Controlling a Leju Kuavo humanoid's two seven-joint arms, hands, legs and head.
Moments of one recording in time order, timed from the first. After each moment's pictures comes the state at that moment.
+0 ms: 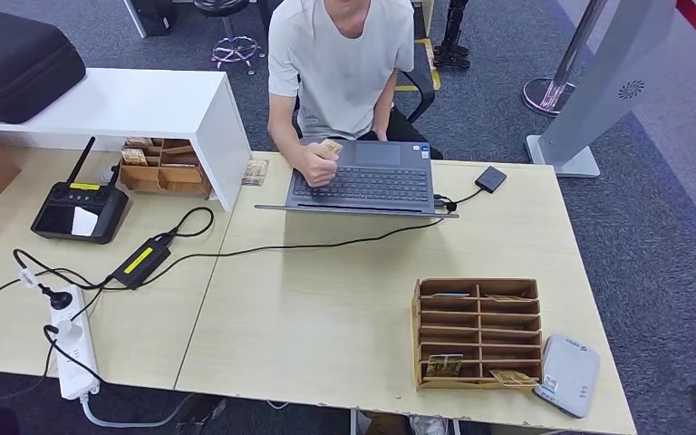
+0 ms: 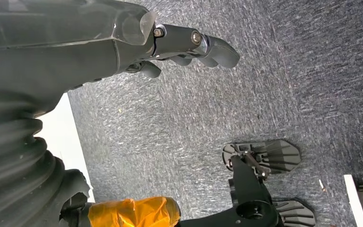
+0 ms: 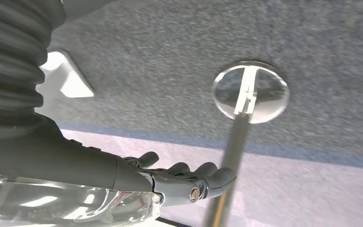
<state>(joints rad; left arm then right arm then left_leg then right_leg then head) -0.17 -0.08 0.55 -0.21 -0.64 -0.11 0.20 -0.31 -0.45 -0.72 -0.29 1.09 -0.36 -0.01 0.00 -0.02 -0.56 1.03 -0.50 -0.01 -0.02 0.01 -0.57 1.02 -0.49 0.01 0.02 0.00</state>
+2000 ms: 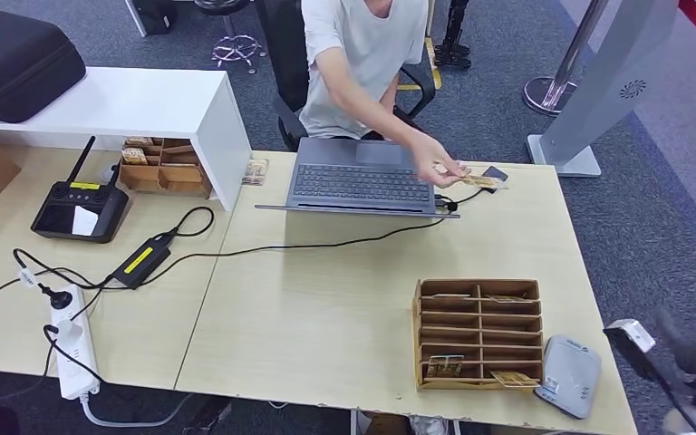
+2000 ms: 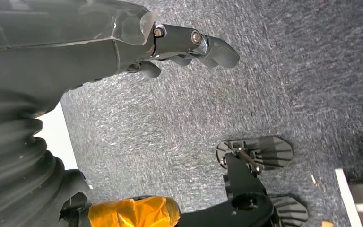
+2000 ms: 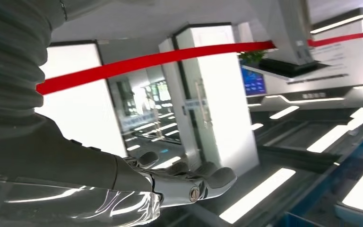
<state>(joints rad) -0.15 -0.12 0.55 -0.22 -0.65 -0.08 0.15 -0.20 -0.10 -0.63 -1.17 1.23 -0.69 -0.70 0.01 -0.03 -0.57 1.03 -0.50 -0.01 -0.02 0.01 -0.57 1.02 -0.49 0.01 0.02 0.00</state>
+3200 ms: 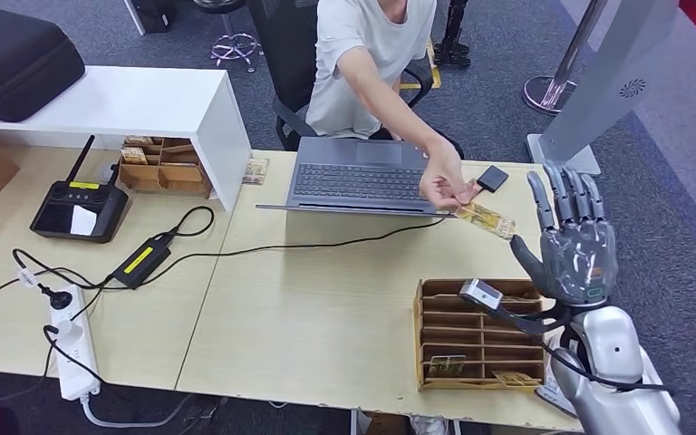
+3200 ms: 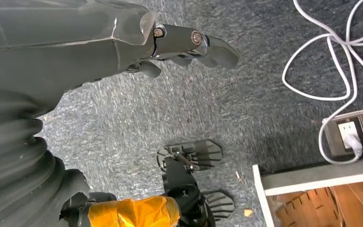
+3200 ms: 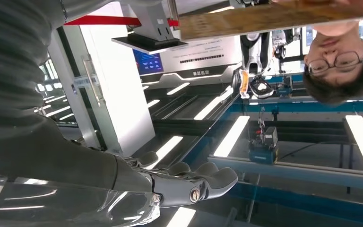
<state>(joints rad) -0.17 -0.15 0.58 -0.22 -0.64 -0.04 -0.11 -0.27 -0.29 0.30 -1.48 1.34 -0.67 -0.04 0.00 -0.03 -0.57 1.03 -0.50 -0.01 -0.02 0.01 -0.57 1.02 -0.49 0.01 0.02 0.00</state>
